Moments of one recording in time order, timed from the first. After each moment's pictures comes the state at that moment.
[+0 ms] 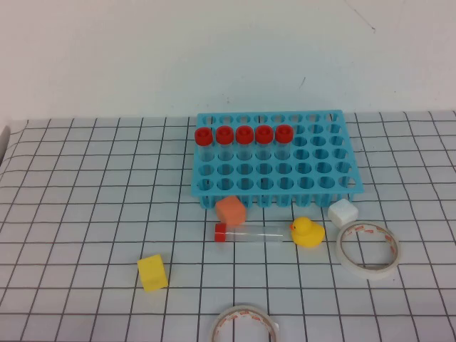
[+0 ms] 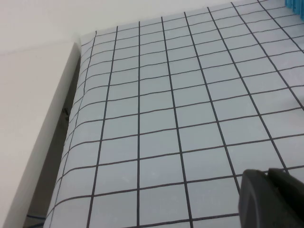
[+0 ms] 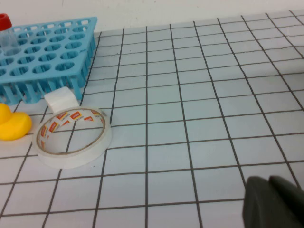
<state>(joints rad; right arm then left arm) 0.02 -0.01 0.02 -0.06 0.38 0.18 0.03 -0.01 0.02 -0.05 0.35 0.15</state>
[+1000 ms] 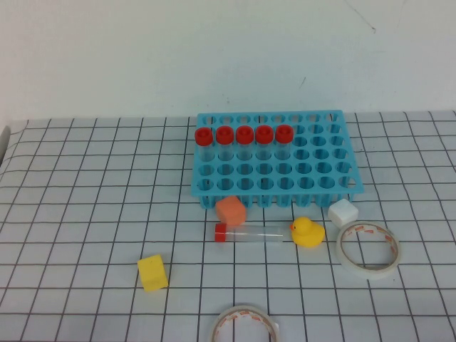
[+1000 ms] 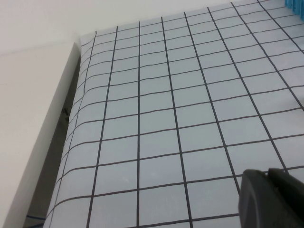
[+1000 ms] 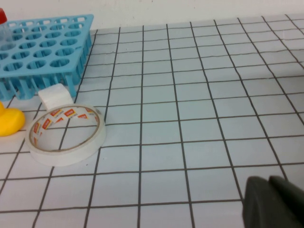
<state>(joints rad) 0.02 -0.01 0.02 -0.09 0.38 0.18 0.03 -0.01 0.02 -0.05 0.35 0.15</state>
